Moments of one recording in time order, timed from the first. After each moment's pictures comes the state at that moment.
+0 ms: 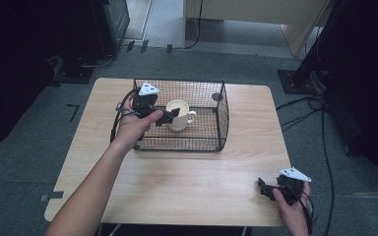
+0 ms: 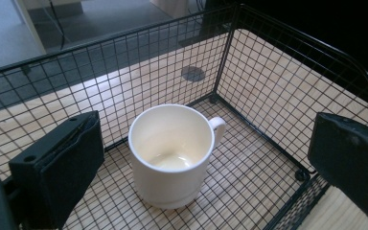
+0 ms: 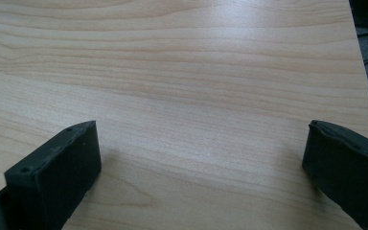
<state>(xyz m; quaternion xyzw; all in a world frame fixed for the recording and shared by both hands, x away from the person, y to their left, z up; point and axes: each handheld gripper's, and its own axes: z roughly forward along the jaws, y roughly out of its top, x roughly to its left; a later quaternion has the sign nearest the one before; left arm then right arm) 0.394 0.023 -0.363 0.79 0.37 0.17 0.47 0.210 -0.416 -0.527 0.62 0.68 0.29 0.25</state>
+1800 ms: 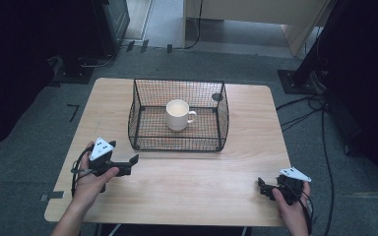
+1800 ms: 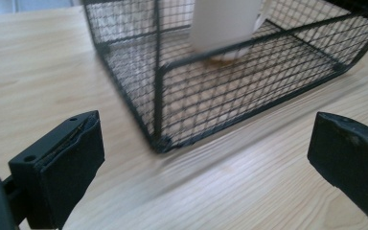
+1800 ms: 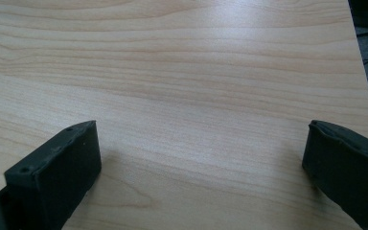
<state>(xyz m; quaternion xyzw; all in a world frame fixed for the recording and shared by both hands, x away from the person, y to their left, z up) 0.283 0.144 -0.465 0.75 0.43 0.20 0.46 0.211 -0.416 -0.527 0.62 0.68 0.29 0.25</state>
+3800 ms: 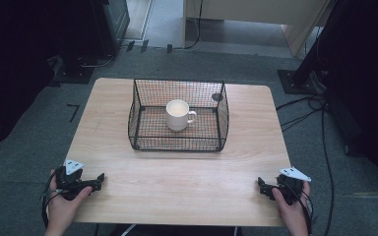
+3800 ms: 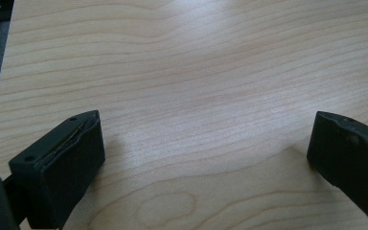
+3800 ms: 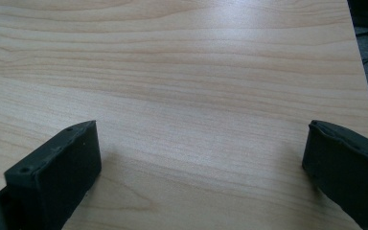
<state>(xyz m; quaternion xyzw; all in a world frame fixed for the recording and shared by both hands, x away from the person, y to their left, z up) 0.254 0.229 -0.519 0.74 0.56 0.23 0.29 0.211 -0.416 -0.527 0.62 0.68 0.29 0.25</state>
